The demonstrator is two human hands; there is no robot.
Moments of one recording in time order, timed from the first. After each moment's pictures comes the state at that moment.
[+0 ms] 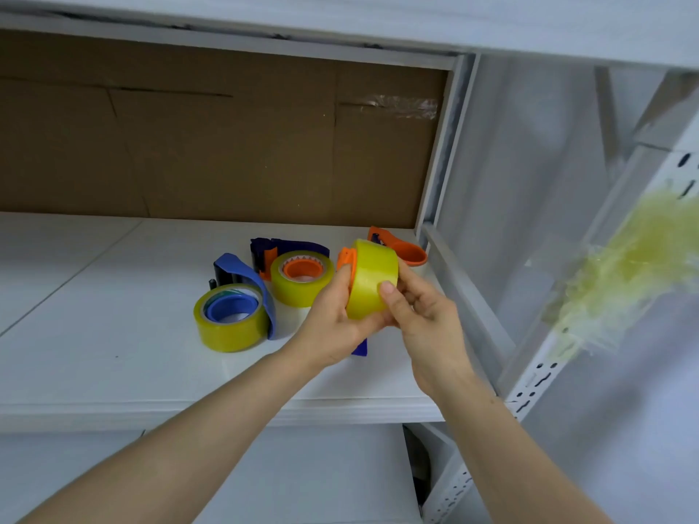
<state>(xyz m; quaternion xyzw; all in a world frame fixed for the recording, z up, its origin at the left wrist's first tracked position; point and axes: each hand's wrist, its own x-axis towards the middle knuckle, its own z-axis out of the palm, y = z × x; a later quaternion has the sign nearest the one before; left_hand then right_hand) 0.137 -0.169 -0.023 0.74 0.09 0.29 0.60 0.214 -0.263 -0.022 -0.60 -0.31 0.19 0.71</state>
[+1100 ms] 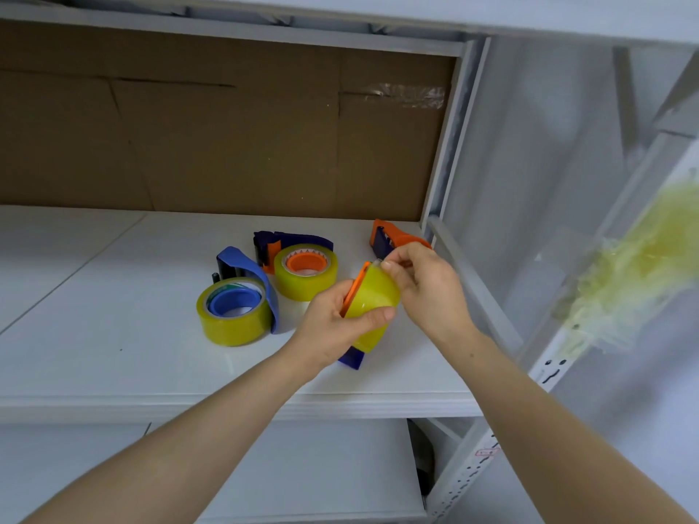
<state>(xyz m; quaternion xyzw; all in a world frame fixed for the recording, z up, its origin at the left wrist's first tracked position) 0.131 -0.169 -0.029 0.71 0.19 0.24 0.64 0.247 -0.246 -0.004 -0.78 -0.47 -0.07 0.41</state>
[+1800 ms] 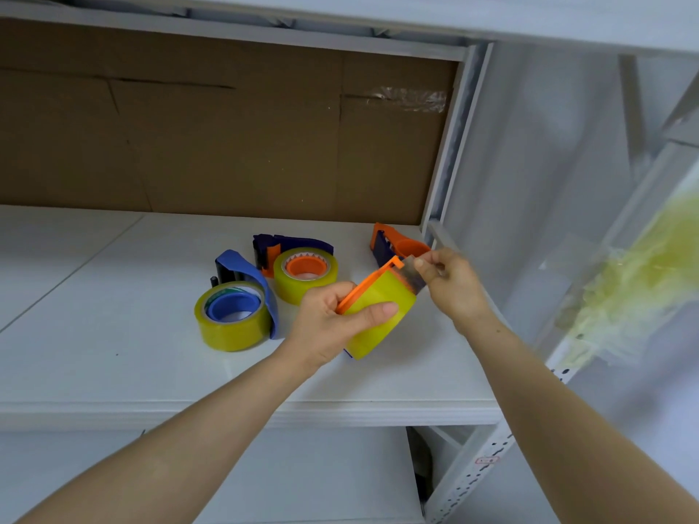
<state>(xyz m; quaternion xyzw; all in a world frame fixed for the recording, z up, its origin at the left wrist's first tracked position) 0.132 -0.160 -0.027 0.70 0.15 0.32 0.62 0.298 -0.239 -0.012 -0.82 -0.31 0.07 0.47</state>
